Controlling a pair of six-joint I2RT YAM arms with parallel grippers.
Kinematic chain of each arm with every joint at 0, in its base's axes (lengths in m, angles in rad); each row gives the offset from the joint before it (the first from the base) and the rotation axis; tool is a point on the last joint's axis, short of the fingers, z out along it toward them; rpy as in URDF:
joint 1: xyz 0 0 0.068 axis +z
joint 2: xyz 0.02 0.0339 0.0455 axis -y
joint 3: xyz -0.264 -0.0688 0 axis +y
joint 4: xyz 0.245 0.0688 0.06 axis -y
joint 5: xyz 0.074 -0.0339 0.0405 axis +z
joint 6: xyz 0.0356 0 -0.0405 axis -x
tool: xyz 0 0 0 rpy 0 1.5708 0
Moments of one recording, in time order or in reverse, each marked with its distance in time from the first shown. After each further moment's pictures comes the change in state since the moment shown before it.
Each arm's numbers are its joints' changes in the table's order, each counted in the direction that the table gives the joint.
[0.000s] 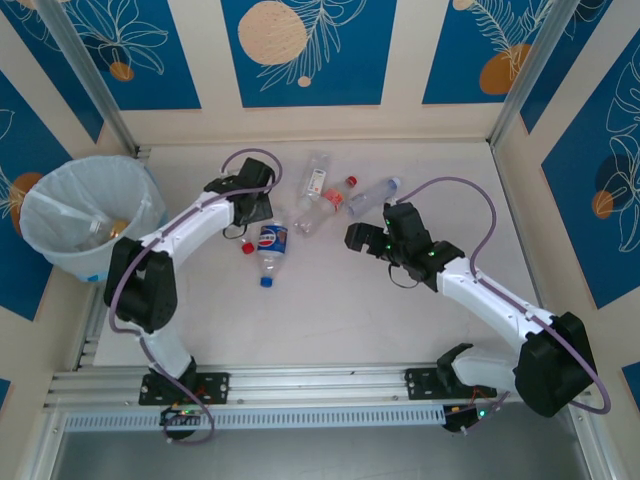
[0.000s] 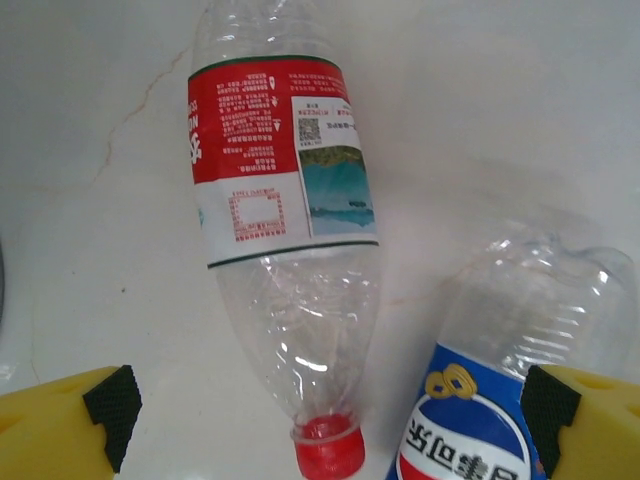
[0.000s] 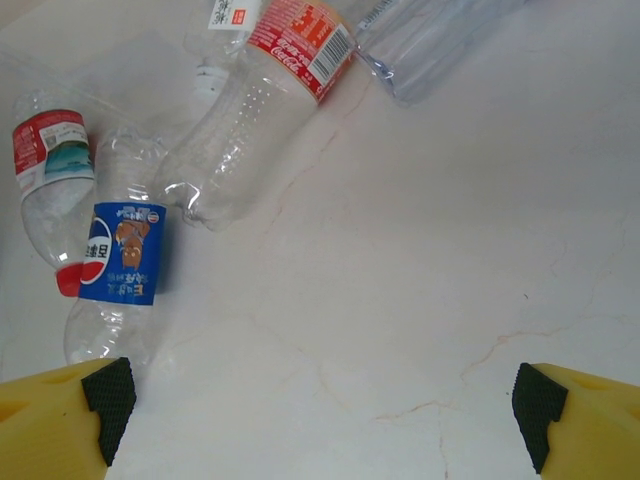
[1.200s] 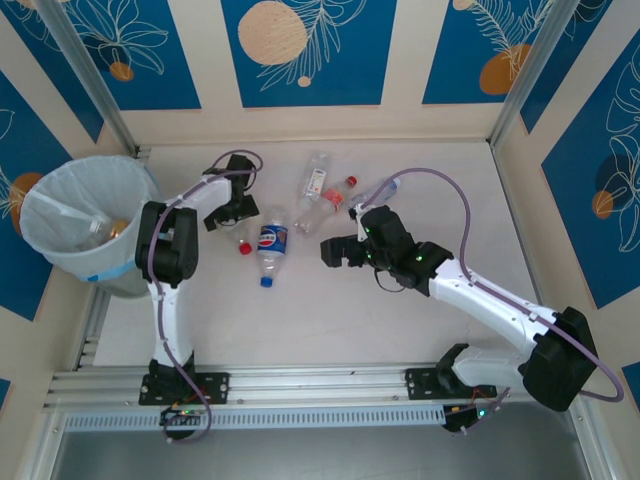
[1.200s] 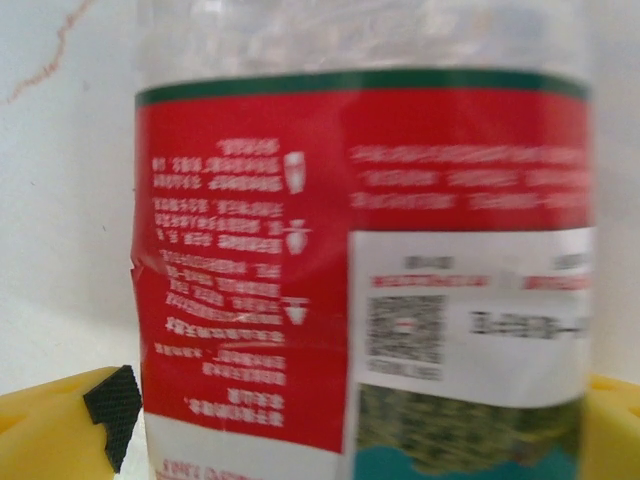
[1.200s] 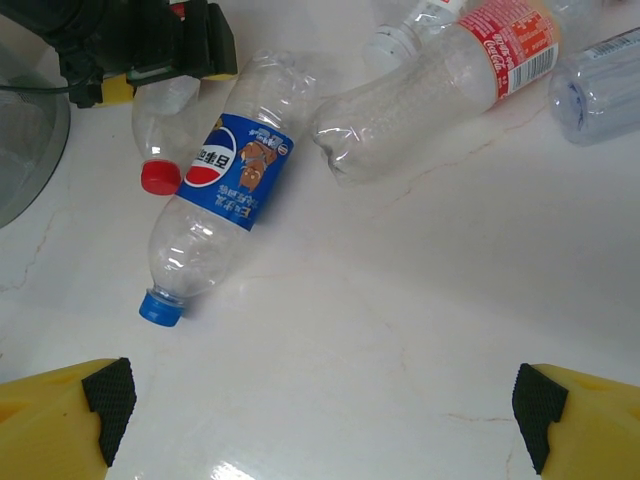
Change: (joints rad) left arm 0.205 -0.380 -0.198 -0.013 -0.161 0.013; right arm 0.189 -0.010 -0.091 -0.029 -0.013 0.227
